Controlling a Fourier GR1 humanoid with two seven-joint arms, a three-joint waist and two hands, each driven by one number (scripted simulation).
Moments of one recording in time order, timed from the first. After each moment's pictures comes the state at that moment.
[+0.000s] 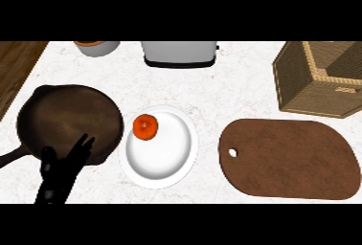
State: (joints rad) left arm 0.13 0.15 0.06 -1.48 0.00 -0.06 0.29; right arm -0.87 -0.39 -0.29 -1.34 0.69 0.00 0.63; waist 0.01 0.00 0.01
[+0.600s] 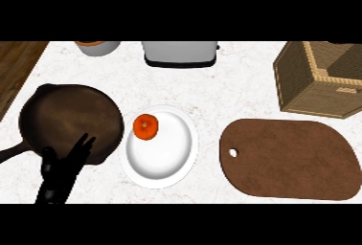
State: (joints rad) left arm 0.13 0.15 0.06 -1.48 -0.01 -0.07 0.28; right arm -0.87 -0.42 -0.45 -0.98 0.53 -0.14 0.33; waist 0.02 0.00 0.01
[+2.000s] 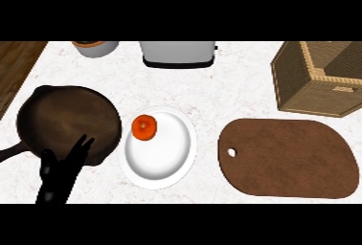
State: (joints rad) left arm 0.14 0.13 0.07 -1.48 -0.02 -0.07 0.26; right arm -0.83 -0.70 -0.54 -0.63 0.48 -0.21 0.04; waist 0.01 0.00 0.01
